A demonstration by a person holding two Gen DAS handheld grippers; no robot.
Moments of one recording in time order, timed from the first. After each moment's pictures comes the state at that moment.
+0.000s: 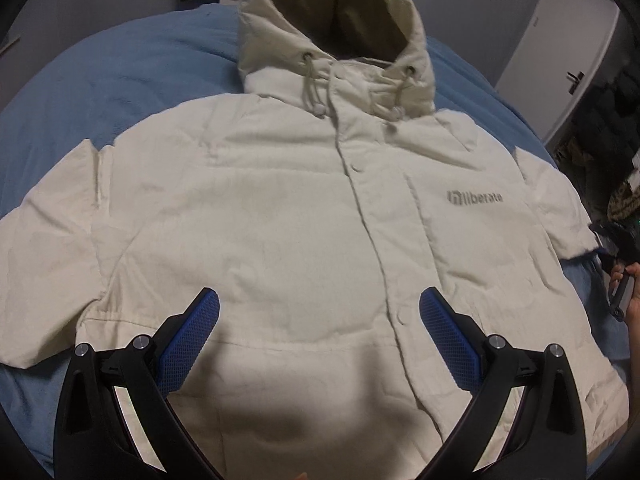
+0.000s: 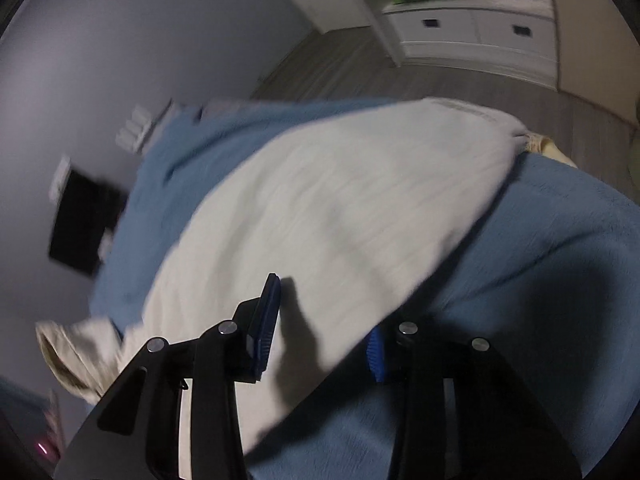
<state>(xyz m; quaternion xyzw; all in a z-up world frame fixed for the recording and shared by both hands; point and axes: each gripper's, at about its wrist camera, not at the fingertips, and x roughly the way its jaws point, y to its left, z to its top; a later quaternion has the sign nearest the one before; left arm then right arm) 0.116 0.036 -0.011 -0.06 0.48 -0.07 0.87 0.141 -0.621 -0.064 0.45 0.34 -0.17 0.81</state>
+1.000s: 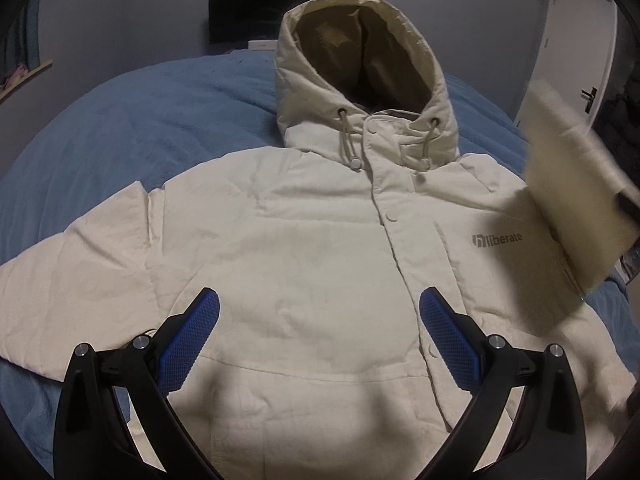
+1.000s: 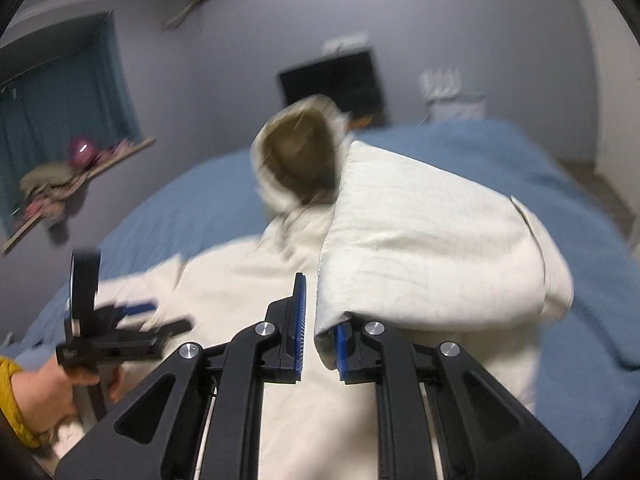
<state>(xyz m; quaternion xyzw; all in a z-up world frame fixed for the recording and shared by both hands) 0.102 0.044 0.011 -0.02 0.40 -0.03 0.91 0.109 -0.266 0.064 0.07 0.32 0.27 0.91</state>
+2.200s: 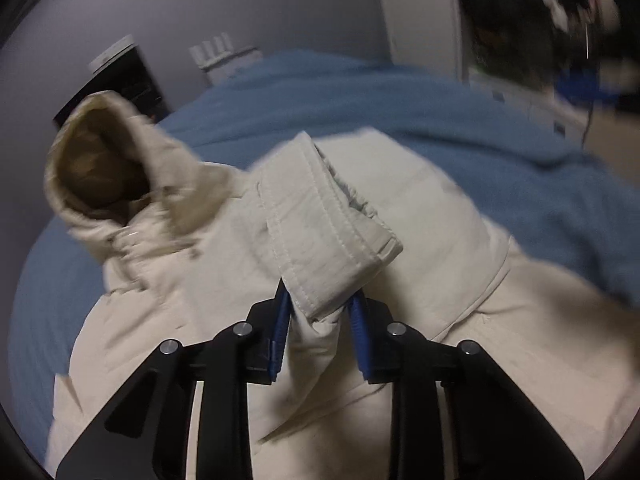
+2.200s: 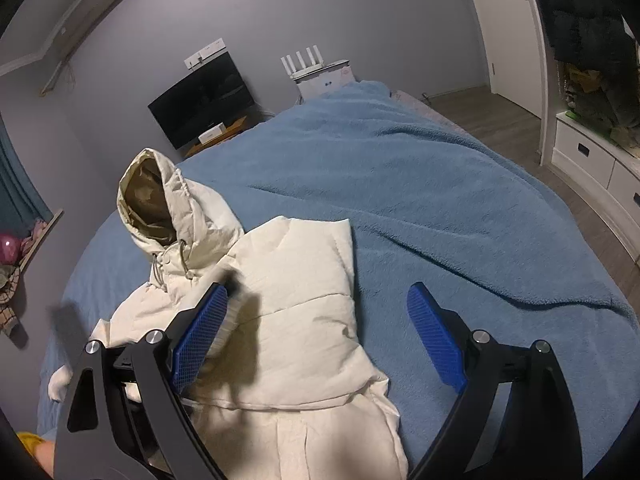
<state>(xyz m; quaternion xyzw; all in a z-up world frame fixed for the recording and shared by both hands) 0.142 -0.173 0.017 0.20 0.37 -0.19 0.88 0.117 -0.431 0.075 0.19 0.34 0.06 0.92</state>
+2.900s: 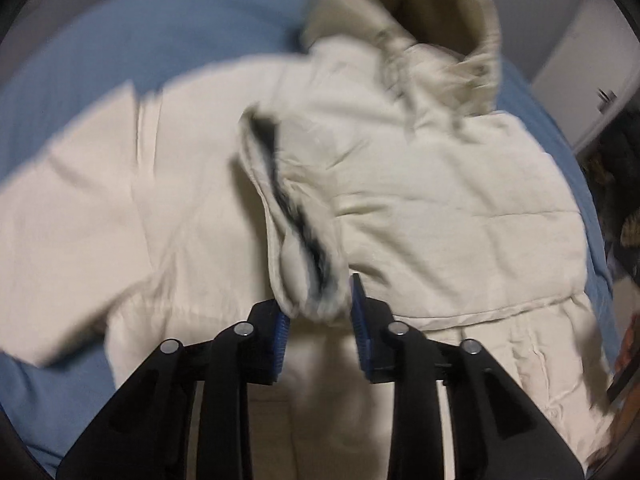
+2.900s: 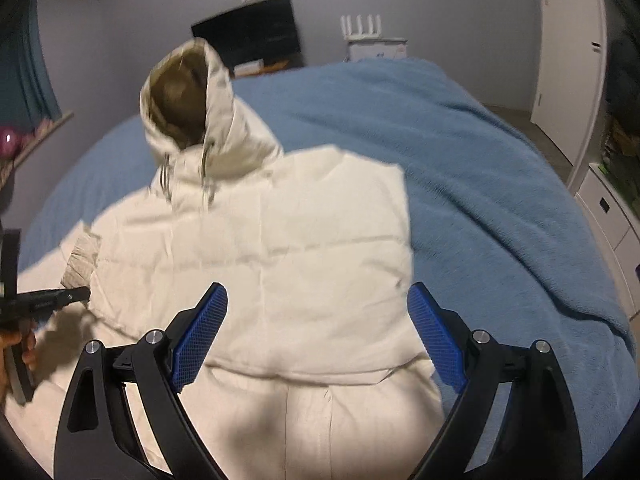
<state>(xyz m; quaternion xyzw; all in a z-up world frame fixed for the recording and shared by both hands) 0.142 0.094 -0.037 -0.10 0.53 -0.03 0.84 0.126 -0.335 0.018 0.05 0.40 0.11 0.91</state>
